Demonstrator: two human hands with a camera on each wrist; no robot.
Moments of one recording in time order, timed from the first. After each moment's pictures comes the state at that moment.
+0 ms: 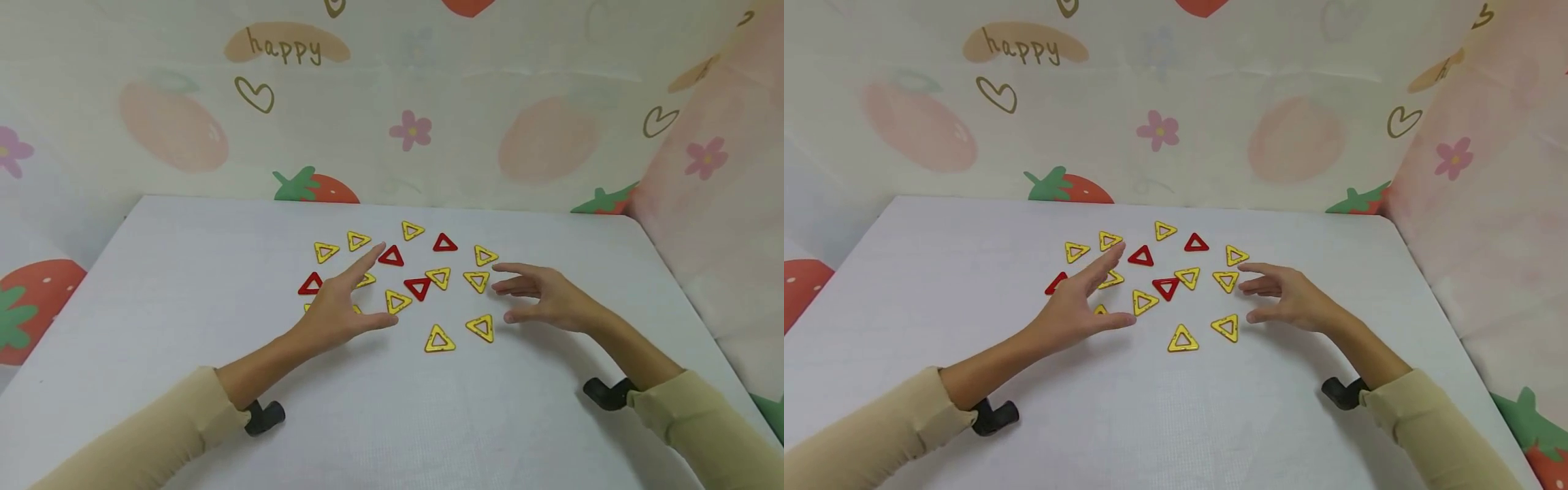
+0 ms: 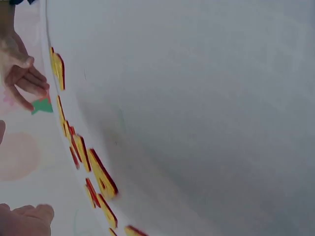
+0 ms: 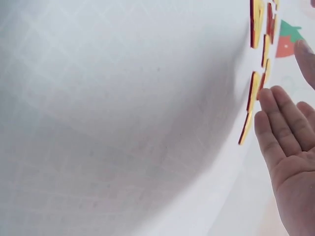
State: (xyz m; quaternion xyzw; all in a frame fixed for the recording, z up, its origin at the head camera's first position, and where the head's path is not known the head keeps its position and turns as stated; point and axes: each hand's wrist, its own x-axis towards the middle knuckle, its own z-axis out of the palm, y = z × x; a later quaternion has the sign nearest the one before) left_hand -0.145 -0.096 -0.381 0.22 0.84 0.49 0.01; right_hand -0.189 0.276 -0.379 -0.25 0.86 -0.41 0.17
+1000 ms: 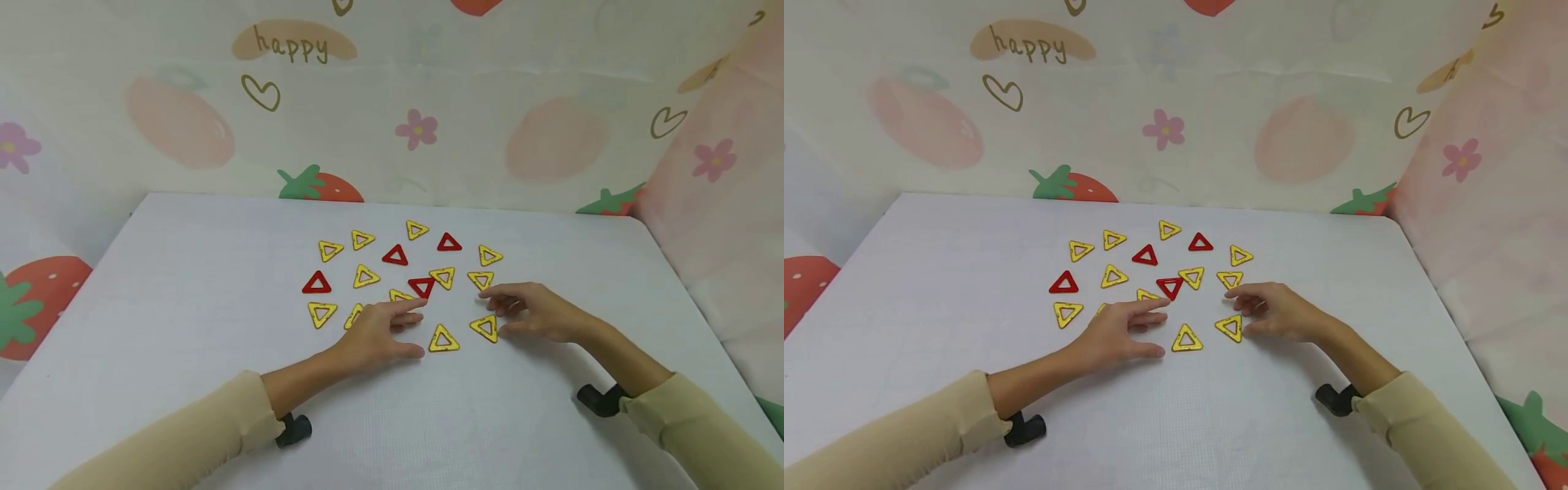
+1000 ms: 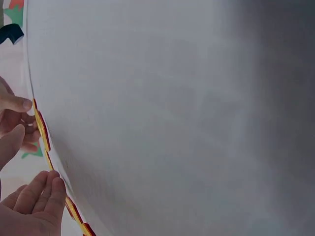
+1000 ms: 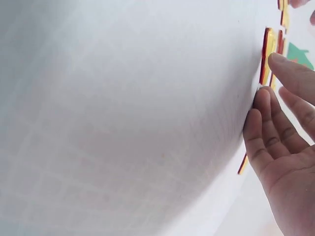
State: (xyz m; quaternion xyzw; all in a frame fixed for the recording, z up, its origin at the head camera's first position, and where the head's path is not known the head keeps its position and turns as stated) left_hand -0.130 -0.061 -0.401 0.22 0.82 0.52 0.14; right_hand -0.183 0.254 -0.388 -0.29 0.88 -0.33 0.19
